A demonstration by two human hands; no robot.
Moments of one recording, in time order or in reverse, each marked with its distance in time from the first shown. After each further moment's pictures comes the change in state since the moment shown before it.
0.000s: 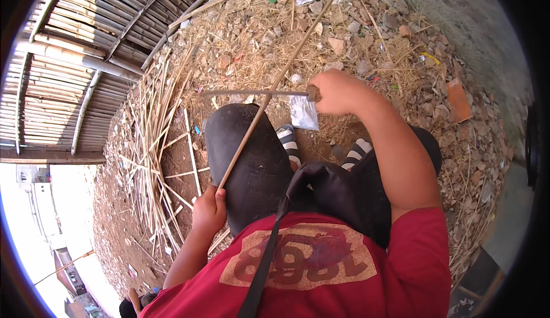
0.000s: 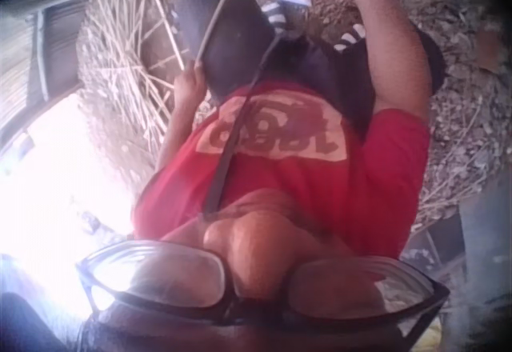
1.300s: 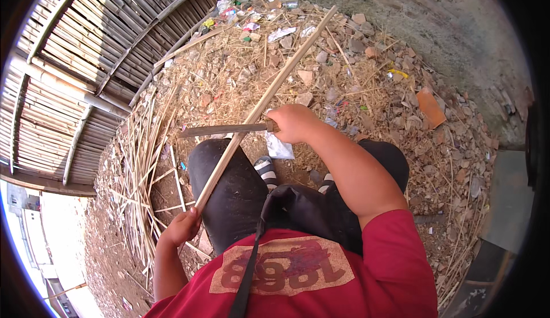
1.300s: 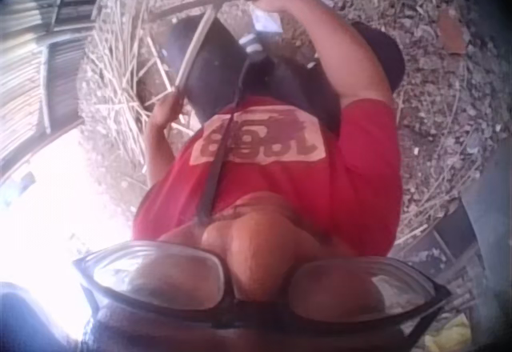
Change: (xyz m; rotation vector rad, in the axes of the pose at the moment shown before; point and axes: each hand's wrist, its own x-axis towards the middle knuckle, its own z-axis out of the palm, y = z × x) left_hand 0.041 -0.037 -0.036 -0.668 -0.655 -0.265; right_hand 0.015 0.032 0.037 -0.077 0.304 -0.167
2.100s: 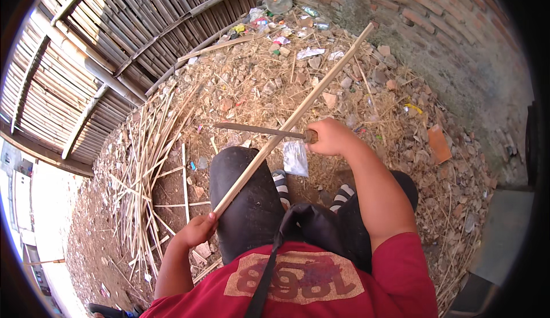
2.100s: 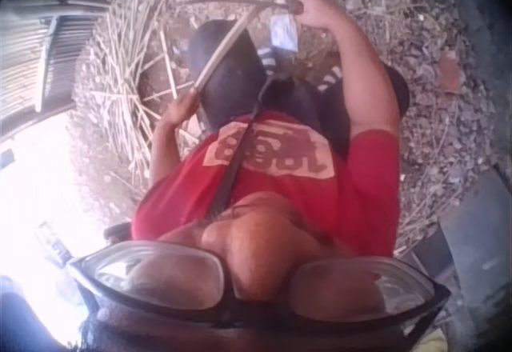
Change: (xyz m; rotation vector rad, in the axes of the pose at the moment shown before) left_hand 0.002 -0.015 -0.003 0.084 -0.026 0.077; right_hand 0.005 -0.007 -0.031 0.107 -0.017 0.043
